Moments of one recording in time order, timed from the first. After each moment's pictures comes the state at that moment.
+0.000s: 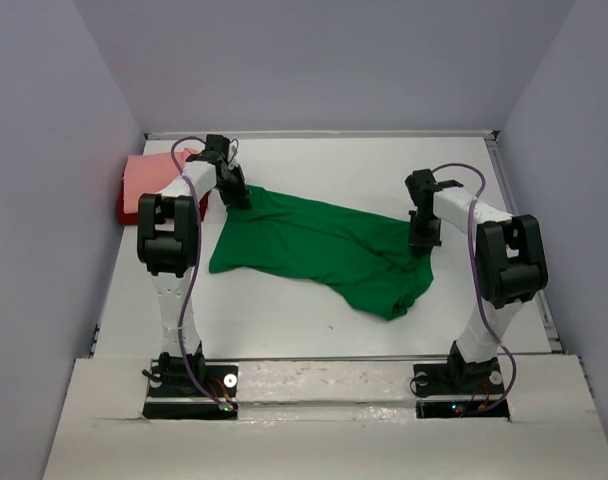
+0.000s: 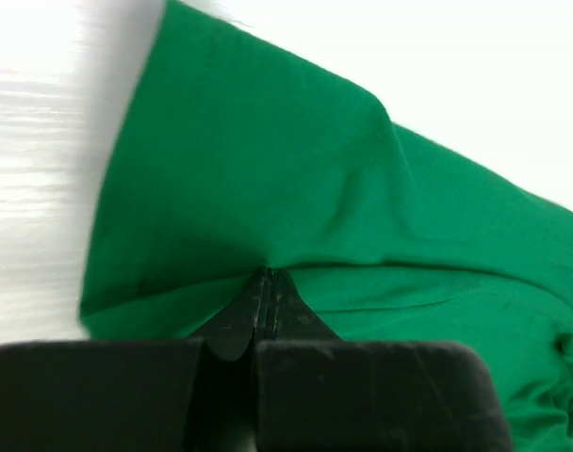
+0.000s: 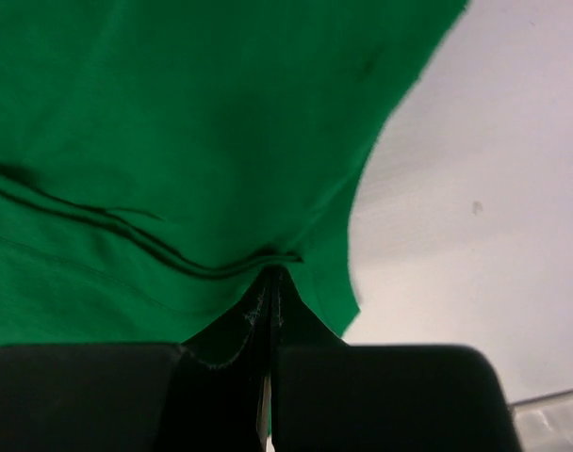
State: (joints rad) left arm -0.11 2.17 1.67 -0.62 0.26 -0.43; right arm 0.19 1.81 1.25 -0.88 0.21 0.40
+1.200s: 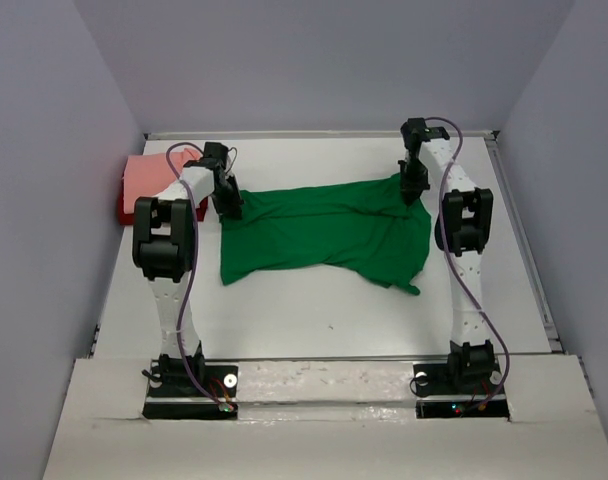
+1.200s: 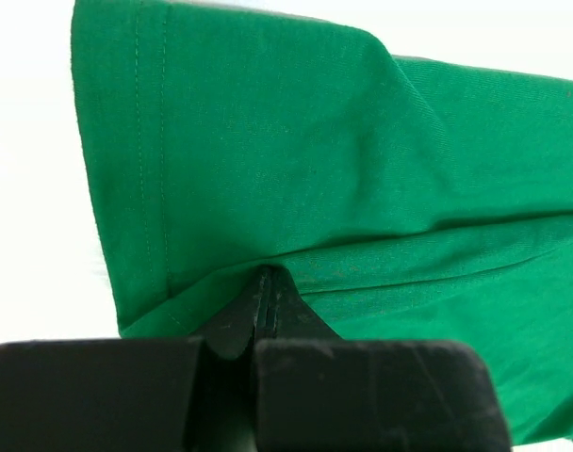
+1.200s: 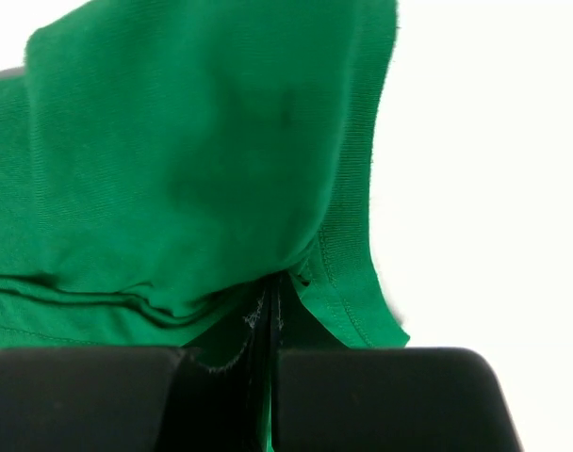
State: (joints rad) left arm -0.11 2.09 1.57 -0.65 0.12 -0.40; right arm 0.12 2.56 2.40 -1.21 0.16 0.21
